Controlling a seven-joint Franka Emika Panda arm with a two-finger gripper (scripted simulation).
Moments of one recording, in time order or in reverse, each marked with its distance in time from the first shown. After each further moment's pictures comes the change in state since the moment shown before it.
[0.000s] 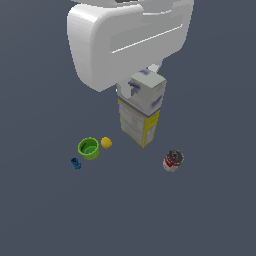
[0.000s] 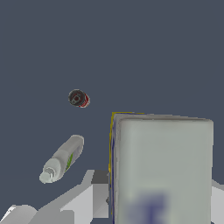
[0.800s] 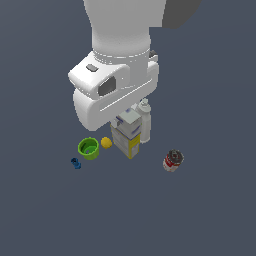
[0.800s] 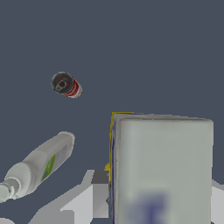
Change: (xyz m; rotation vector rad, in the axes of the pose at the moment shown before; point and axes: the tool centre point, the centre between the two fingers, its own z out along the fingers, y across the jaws) arm -0.032 0.012 0.099 -0.001 0.000 0.000
